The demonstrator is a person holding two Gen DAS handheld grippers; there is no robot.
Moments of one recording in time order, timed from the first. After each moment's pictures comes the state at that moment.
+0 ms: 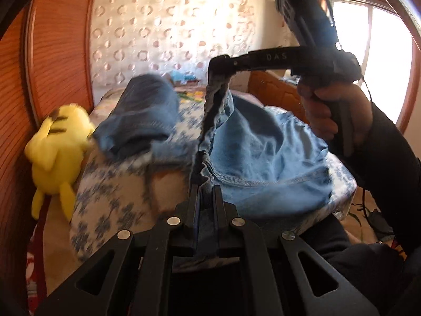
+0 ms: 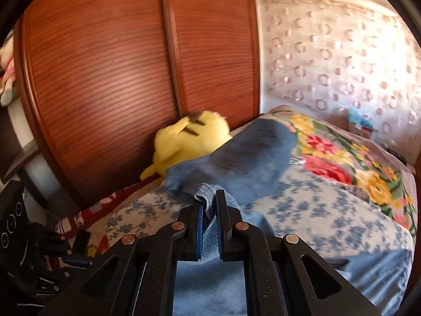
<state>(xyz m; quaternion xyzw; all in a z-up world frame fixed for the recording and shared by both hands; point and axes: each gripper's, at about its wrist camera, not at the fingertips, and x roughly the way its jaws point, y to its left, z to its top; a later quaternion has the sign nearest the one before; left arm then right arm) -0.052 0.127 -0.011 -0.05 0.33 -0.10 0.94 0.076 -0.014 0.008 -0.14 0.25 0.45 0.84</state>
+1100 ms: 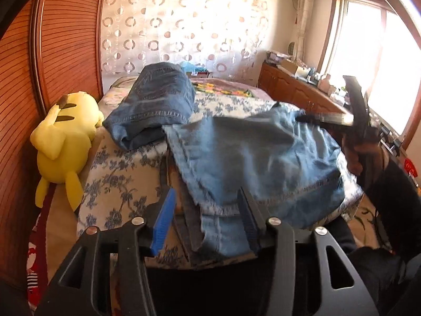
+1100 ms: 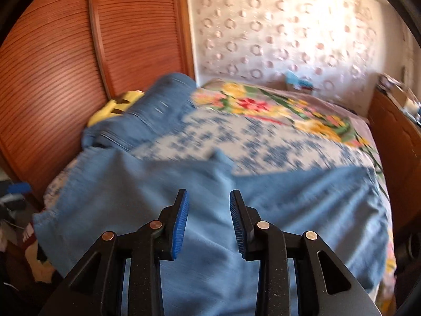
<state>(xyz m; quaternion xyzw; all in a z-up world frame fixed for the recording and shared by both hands) -0.038 0.142 -0.013 -0.06 0.34 -0.08 0.93 0.072 -0.143 -0.039 -0.10 0.30 0.29 0.90</state>
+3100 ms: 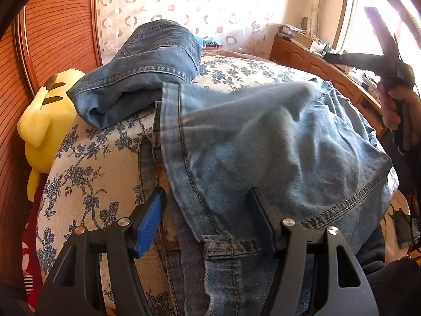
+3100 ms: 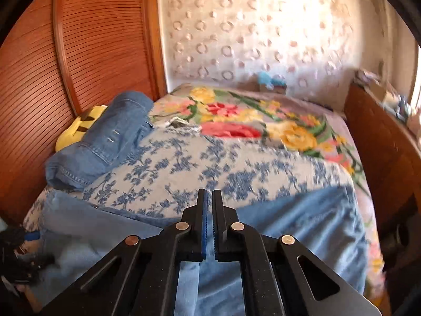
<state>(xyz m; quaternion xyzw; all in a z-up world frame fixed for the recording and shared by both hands) 0.031 0.123 -0.083 -0.04 0.41 -0.05 0.91 0.141 -0.141 0.001 -0.08 0.30 0.22 0.92</state>
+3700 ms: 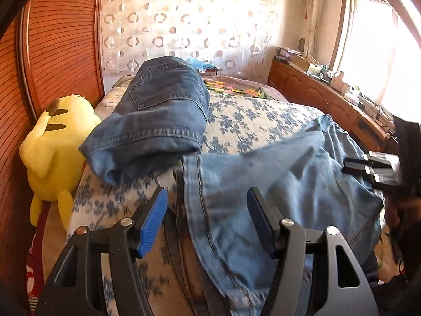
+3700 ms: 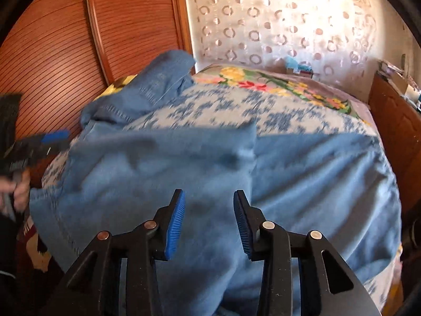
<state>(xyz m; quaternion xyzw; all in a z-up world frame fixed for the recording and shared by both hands) 0.068 0.151 -0.043 -0.05 0.36 -0.06 0.93 0.065 -0.151 -0.046 -0.09 0.33 0.29 0.89</state>
